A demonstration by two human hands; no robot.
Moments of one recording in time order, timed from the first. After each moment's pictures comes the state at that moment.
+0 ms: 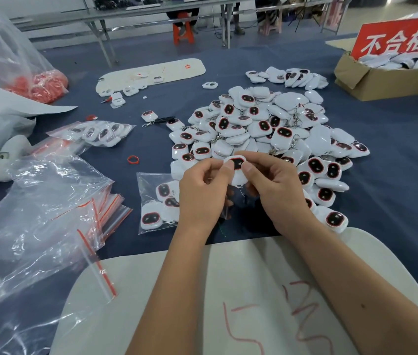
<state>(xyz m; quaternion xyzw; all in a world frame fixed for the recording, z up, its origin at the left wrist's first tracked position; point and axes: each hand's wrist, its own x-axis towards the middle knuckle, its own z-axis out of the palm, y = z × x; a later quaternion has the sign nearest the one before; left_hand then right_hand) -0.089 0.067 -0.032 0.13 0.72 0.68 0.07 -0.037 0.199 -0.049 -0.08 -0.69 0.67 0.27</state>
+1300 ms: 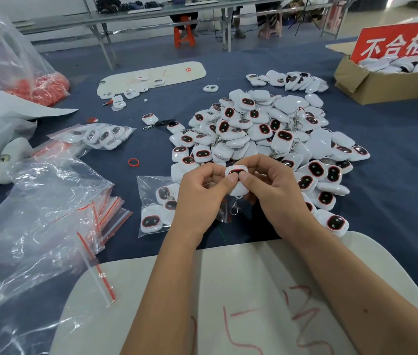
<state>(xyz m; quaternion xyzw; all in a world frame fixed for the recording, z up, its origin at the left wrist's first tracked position) -0.099 0.058 -0.039 0.20 0.70 0.67 0.11 -0.033 0.200 -0.046 -0.06 -0.70 0.67 0.22</state>
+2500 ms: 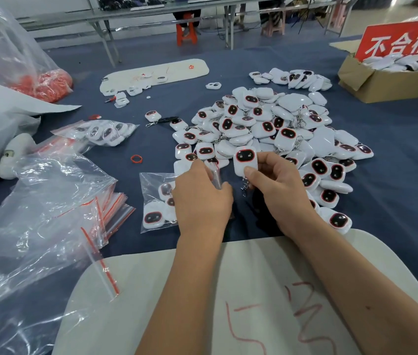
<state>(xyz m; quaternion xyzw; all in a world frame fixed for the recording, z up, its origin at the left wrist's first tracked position) -0.086 0.065 -0.027 0.09 0.91 0.38 -0.09 -0.036 0.198 -0.048 -0.11 -0.70 0.66 0.24</state>
